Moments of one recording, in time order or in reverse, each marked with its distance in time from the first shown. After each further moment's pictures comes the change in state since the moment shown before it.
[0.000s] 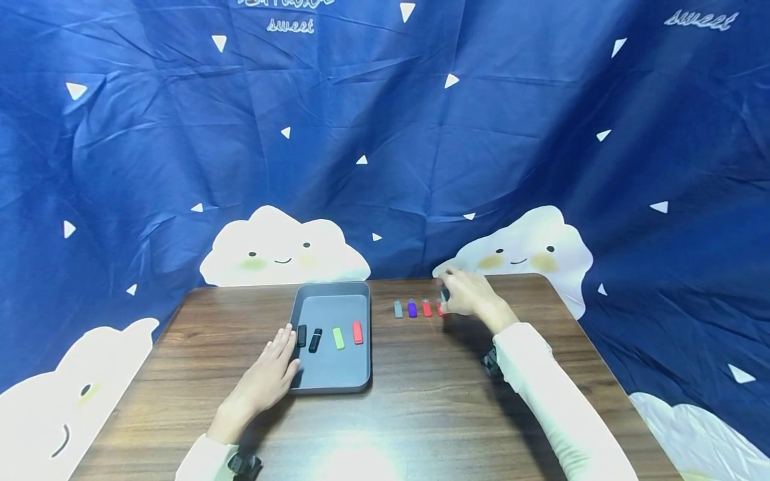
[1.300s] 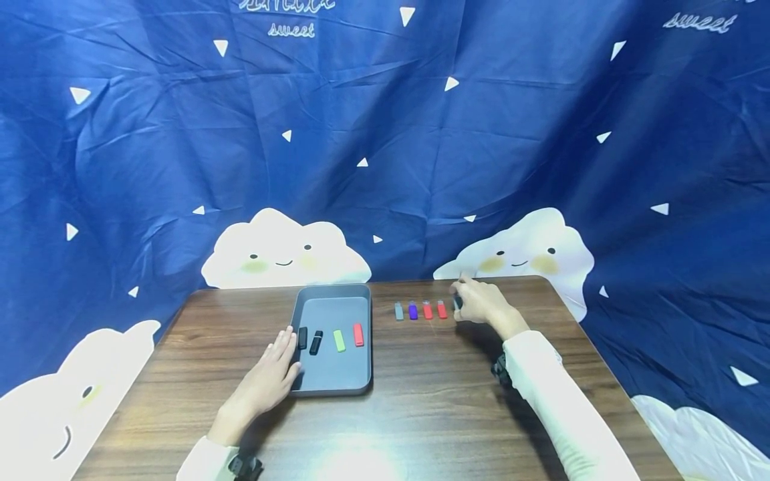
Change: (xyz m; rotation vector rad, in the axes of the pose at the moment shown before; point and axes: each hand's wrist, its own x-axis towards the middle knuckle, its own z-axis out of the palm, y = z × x) left_hand 0.002 -0.003 0.005 -0.006 0.006 -0.008; right_hand -0.015 0.026 0.015 0.031 -0.070 0.067
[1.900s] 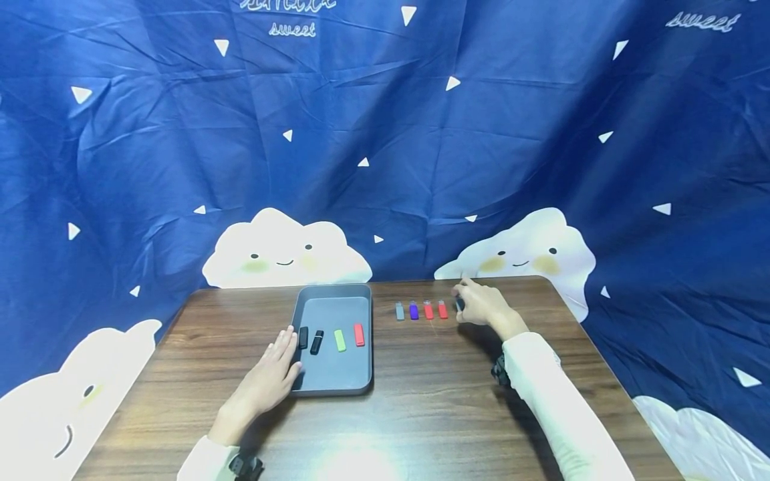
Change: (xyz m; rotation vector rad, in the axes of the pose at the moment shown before) left_hand 0.000 0.000 -0.001 0.004 -0.006 -0.005; right_hand 0.002 0.010 0.016 0.018 -0.009 0.014
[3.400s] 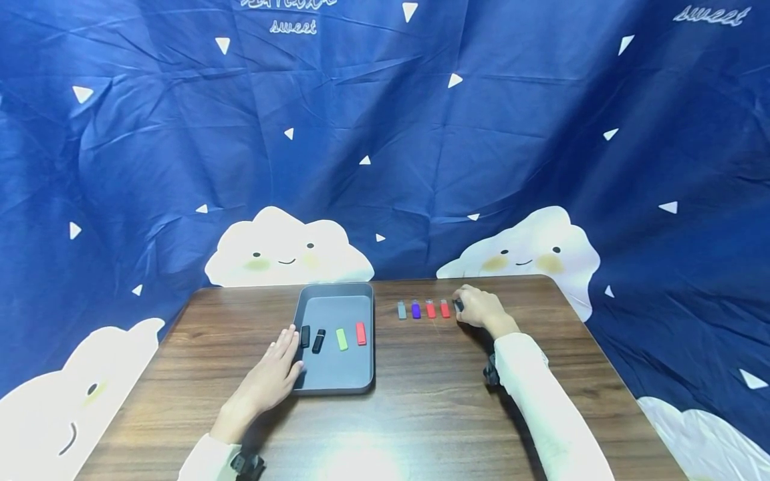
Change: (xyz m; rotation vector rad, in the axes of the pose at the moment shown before) left_hand 0.001 0.002 -0.002 0.007 -0.026 -0.013; right_hand 0.015 0.008 0.034 0.057 -0.043 0.070
